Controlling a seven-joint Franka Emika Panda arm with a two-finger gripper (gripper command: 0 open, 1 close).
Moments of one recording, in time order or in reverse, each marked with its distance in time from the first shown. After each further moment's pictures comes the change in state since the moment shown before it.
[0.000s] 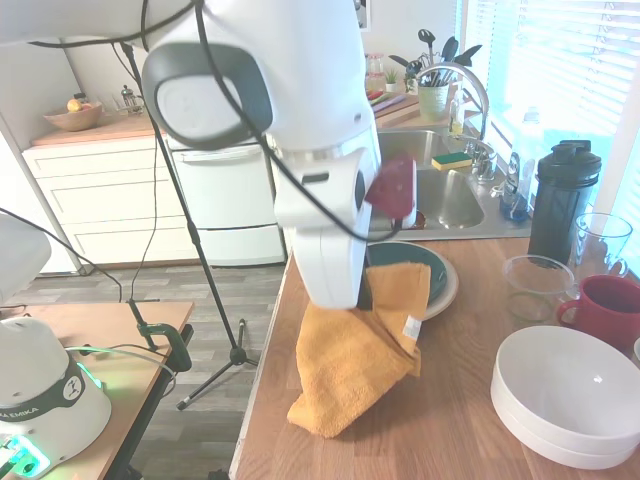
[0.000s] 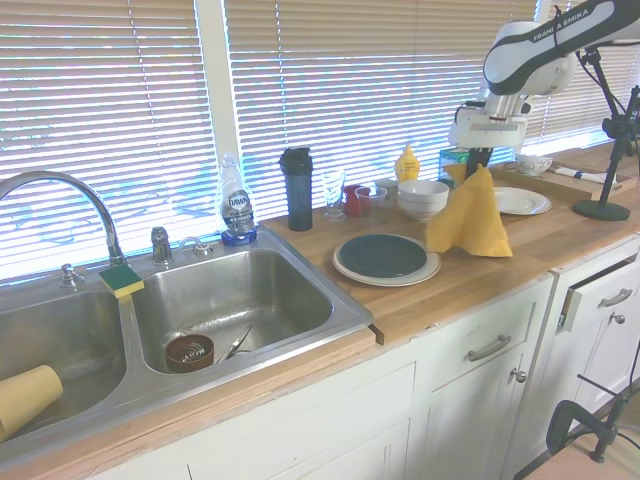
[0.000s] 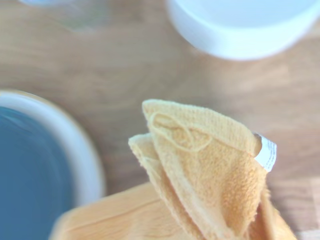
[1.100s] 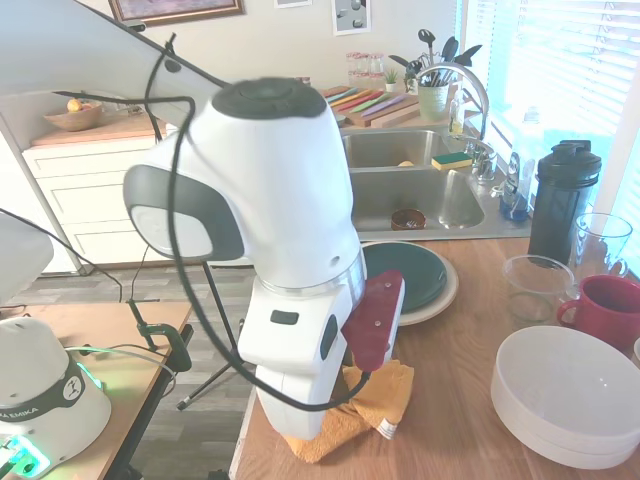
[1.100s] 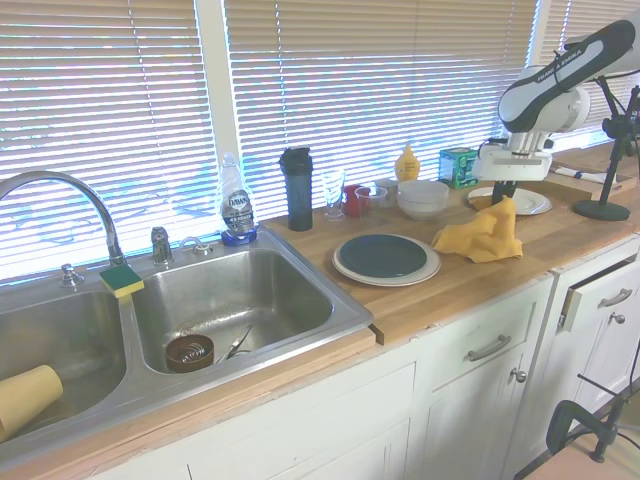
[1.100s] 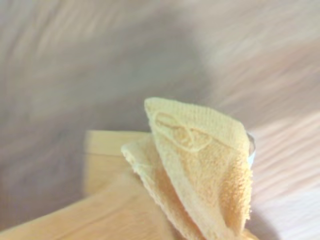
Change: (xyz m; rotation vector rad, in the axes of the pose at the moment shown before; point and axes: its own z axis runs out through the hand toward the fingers) arm 0.056 0.066 0.030 -0.002 -0.023 0.138
